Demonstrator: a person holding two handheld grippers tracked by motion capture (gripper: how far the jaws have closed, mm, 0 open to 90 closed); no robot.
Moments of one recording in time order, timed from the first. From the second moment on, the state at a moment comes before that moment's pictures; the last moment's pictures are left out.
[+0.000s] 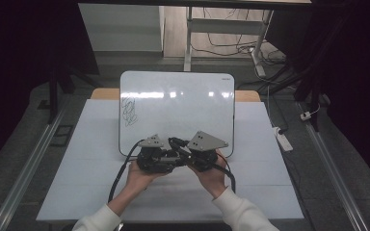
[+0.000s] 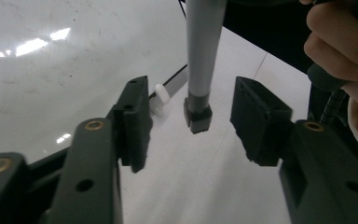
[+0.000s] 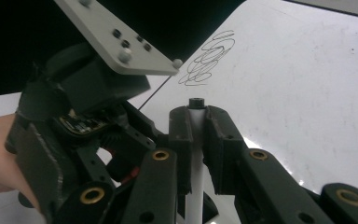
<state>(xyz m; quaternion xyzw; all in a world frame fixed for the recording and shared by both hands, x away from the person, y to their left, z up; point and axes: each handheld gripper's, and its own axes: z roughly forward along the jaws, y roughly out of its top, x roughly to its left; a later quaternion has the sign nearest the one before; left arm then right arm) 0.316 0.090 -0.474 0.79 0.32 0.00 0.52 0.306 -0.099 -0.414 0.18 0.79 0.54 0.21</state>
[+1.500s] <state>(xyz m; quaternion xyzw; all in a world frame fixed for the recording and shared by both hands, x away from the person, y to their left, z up) 0.314 0.166 -0.462 0.74 0.30 0.09 0.59 0.301 -0.281 -0.471 0.32 0.79 0.49 0.19</state>
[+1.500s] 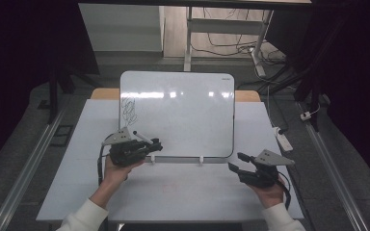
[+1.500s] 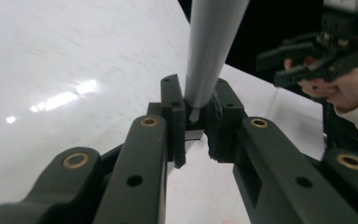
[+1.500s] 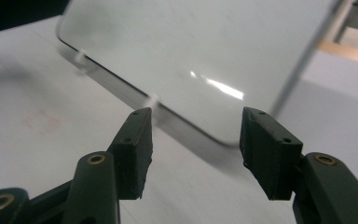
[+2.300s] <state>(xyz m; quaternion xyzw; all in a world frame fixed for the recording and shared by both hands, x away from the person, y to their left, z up) 0.370 0.245 -0.429 0.66 0.37 0.22 0.62 0.306 -0.311 -0.488 0.35 0.79 0.45 0.22</state>
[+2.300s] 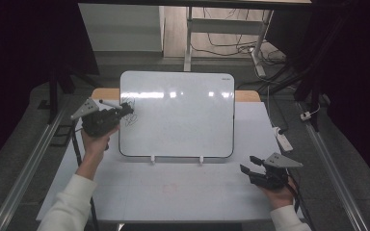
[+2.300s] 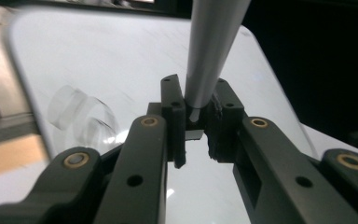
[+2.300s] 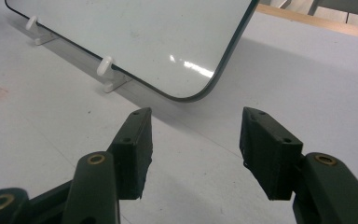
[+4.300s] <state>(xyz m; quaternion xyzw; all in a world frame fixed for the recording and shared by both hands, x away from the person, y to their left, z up) 0.431 0.251 -0.446 0.69 0.38 0.27 0.55 0.308 -0.300 -0.497 0.34 0.81 0.44 0.19</state>
